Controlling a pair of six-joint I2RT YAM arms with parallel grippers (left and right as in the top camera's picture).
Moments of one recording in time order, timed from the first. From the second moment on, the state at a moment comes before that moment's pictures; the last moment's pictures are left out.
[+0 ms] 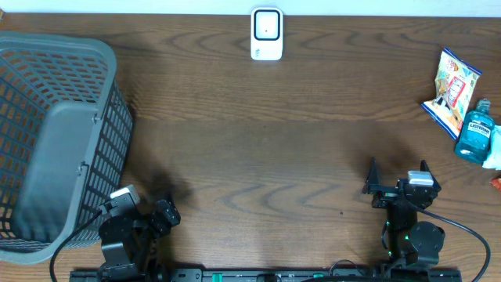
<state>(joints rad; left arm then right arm) 0.14 0.01 0.22 -0.85 0.08 -0.35 -0.07 0.01 0.01 -0.07 0.01 -0.03</state>
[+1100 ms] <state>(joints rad) 0.05 0.01 0.08 -0.24 0.01 -0.21 -0.07 0.01 0.01 -0.07 0.01 -0.03</state>
